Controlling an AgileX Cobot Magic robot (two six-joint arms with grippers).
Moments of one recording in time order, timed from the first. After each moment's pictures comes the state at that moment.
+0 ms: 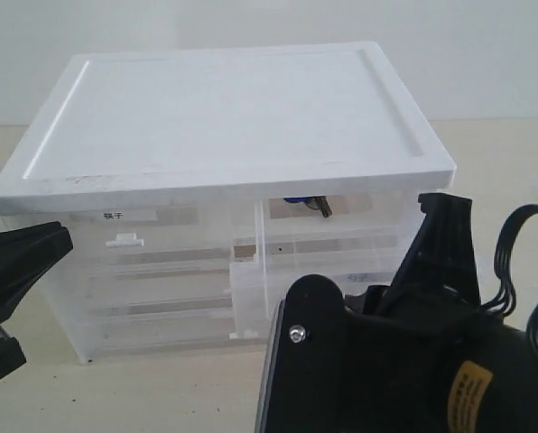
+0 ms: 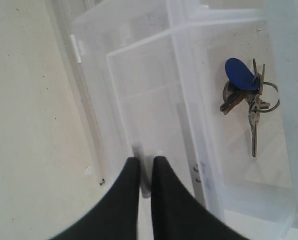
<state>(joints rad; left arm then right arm) 0.06 1.21 -0.07 0.84 -1.10 -0.41 1.48 1.22 -0.64 -1.08 0.94 0.60</state>
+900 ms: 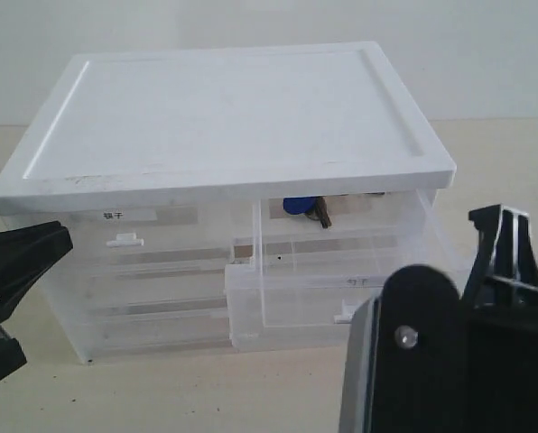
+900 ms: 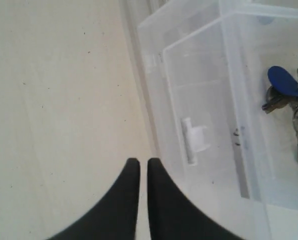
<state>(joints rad) 0.06 1.21 -0.07 0.83 -1.10 -0.40 1.48 0.99 -0.65 -0.74 0.87 0.32</state>
